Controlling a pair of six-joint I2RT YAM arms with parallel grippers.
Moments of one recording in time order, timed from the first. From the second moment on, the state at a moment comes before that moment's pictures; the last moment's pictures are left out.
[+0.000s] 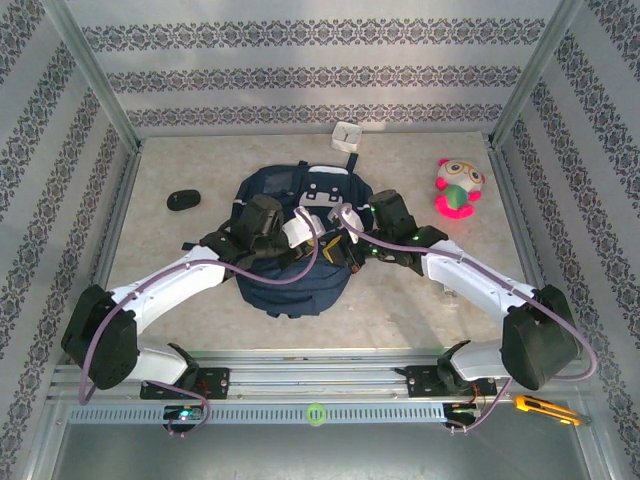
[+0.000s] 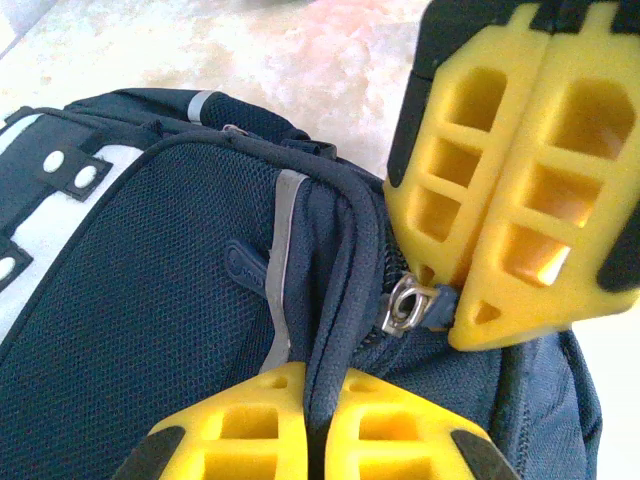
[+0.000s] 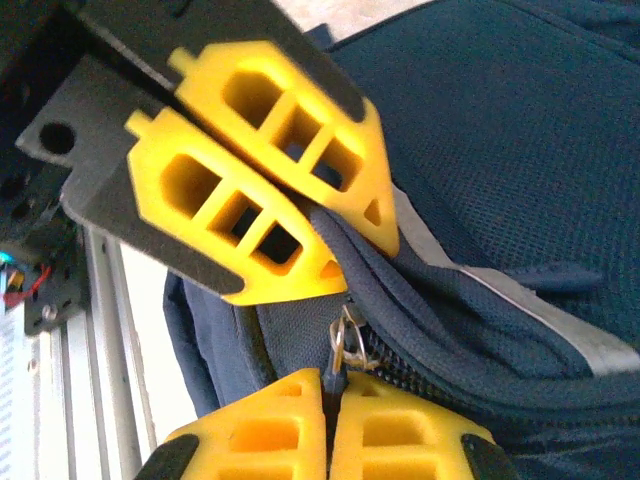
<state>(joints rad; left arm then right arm) -0.61 1.38 0.95 -0.22 0.31 0.40 0.57 1.35 0.91 -0.30 -0.65 -0.05</state>
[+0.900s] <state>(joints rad) -0.59 1.39 0.75 0.17 0.44 0.55 0.40 1.26 0.84 -0.17 -0.72 0.93</state>
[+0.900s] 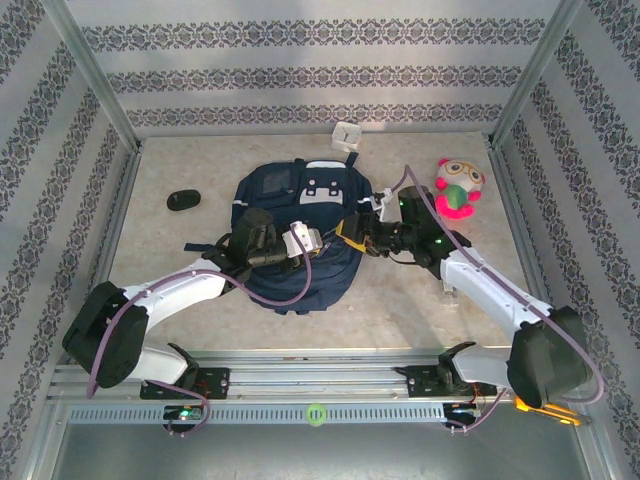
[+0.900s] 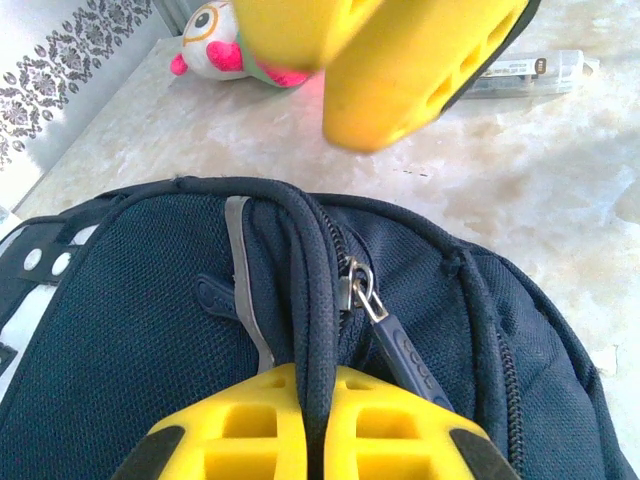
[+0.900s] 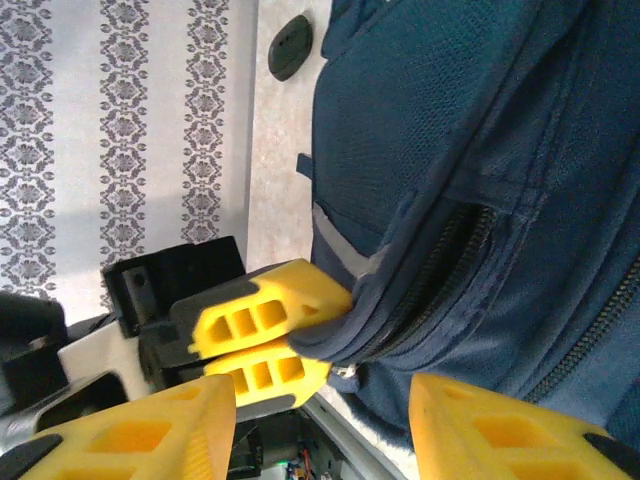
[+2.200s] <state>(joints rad) -0.58 1.36 0.76 0.12 0.44 0.54 0.47 1.37 0.76 0.09 -0.55 1.17</state>
